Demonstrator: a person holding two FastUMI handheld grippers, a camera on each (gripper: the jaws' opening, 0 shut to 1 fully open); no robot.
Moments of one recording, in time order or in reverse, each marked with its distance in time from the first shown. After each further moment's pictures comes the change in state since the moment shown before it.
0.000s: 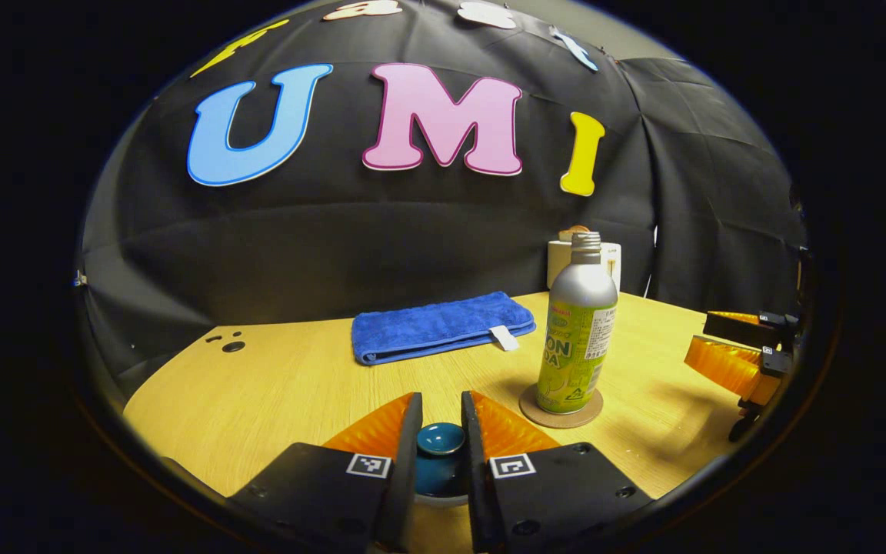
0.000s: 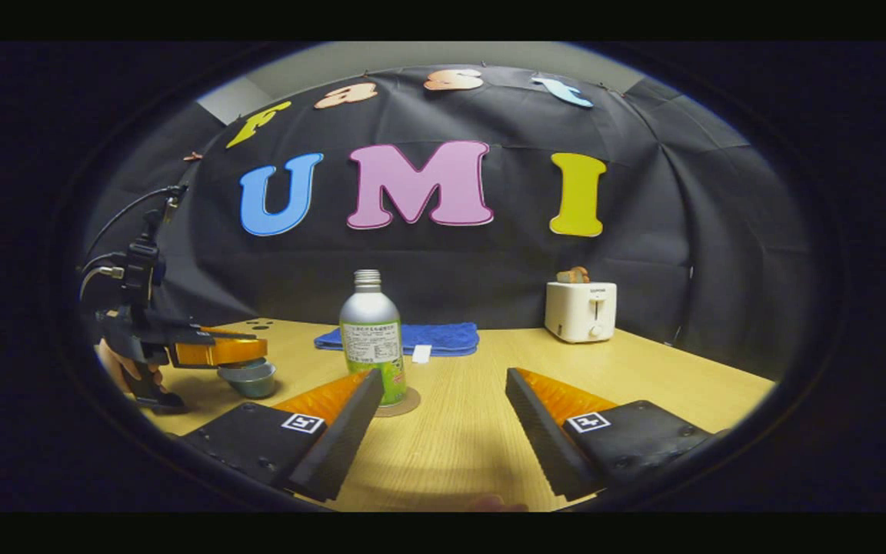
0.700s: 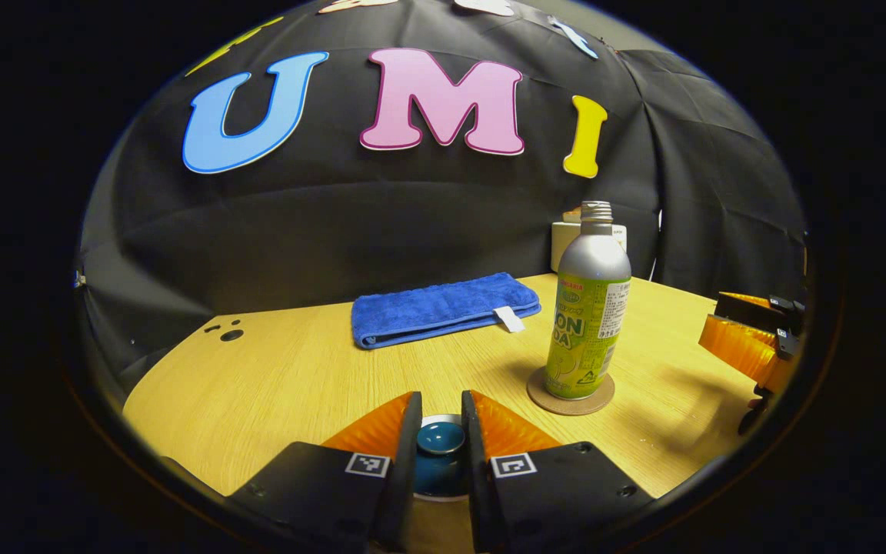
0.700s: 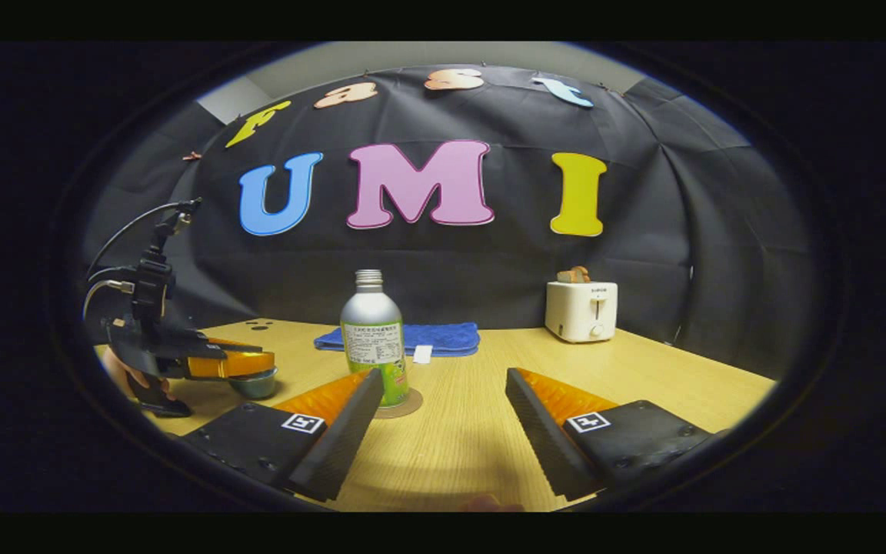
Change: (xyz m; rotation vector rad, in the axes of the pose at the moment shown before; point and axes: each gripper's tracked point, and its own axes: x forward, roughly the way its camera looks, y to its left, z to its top) left arm 0.007 0.004 -0.016 -0.002 0.049 0.011; right arm 0.003 0.001 -0.001 0.000 -0.002 -0.007
